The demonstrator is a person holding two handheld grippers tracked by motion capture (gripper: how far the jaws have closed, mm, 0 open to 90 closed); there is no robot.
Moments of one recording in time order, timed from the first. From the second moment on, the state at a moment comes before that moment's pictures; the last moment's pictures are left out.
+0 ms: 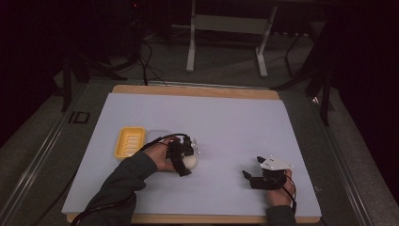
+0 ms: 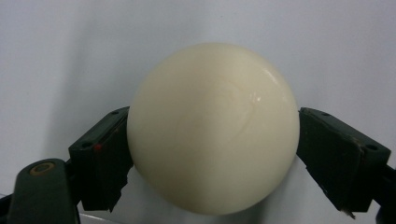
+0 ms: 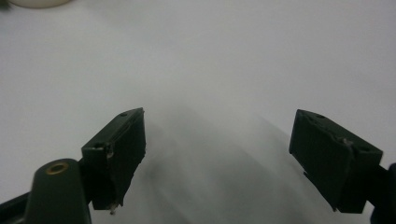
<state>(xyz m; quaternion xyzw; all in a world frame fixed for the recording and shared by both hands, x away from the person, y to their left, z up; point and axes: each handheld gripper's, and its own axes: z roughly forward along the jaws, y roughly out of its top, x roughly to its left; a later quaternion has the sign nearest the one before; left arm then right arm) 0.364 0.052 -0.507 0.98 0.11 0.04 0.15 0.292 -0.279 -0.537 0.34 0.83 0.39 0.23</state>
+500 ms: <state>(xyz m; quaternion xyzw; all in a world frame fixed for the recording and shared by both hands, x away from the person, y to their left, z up) 0.369 0.048 -0.508 0.98 0.11 0.02 0.14 0.292 -0.279 -0.537 0.34 0.83 0.39 0.22</state>
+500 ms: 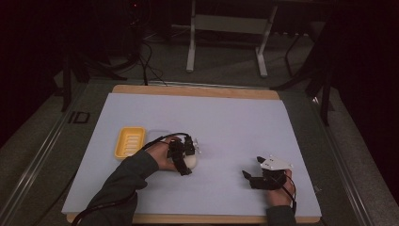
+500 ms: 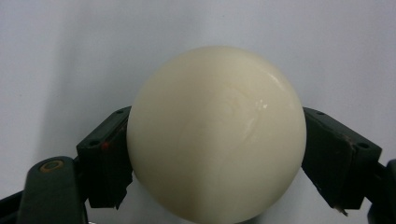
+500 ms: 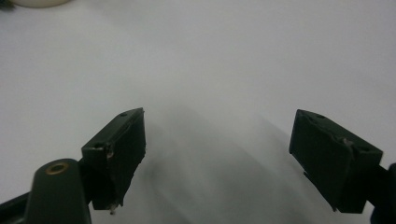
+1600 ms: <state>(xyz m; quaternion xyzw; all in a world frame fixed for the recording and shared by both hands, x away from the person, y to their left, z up) 0.375 0.035 -0.503 0.99 0.11 0.01 0.08 0.292 -0.279 -0.537 0.34 0.83 0.39 0.22</state>
